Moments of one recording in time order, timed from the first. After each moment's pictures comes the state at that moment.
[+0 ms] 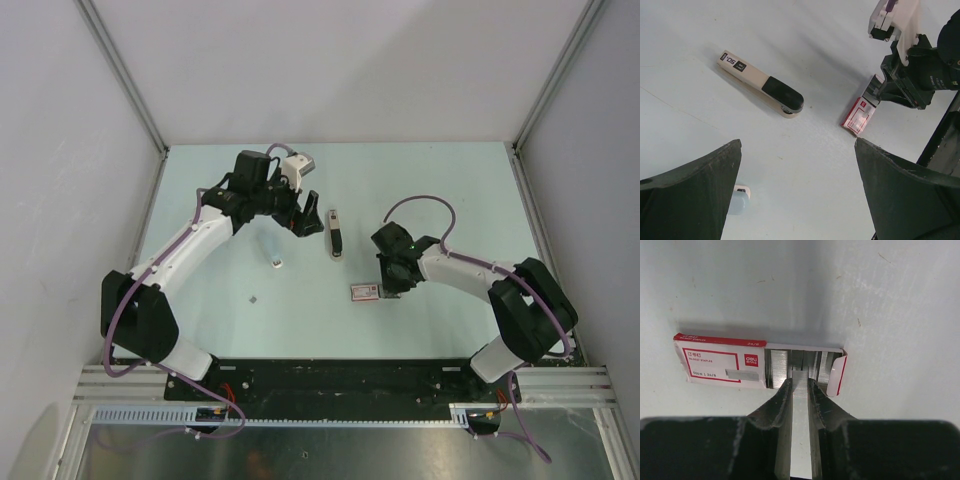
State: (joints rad) left arm -0.42 1.51 1.30 -0.48 0.53 0.11; right arm 0.66 1.56 0.90 -0.56 0.11 0.52
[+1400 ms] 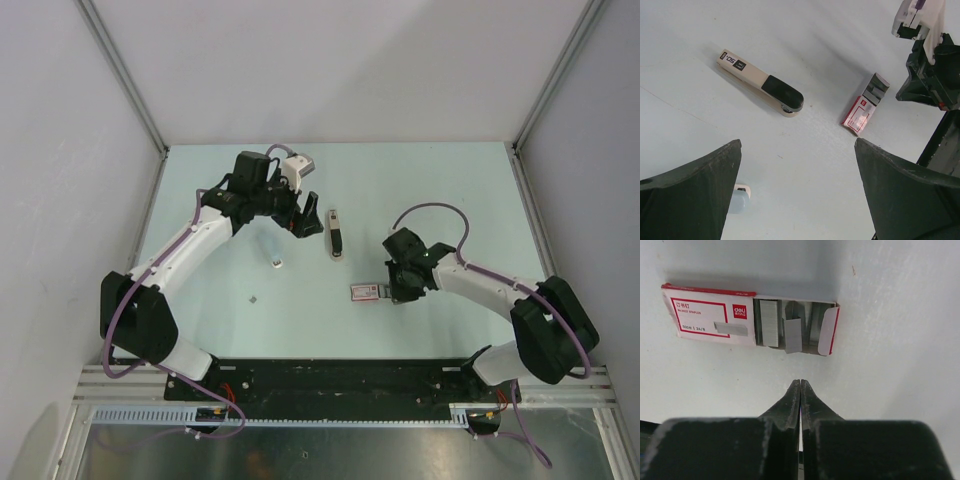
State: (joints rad) left arm -0.42 1.50 1.29 -0.49 0.53 0.11; right arm 0.64 1.42 0.83 -0.62 0.05 0.52
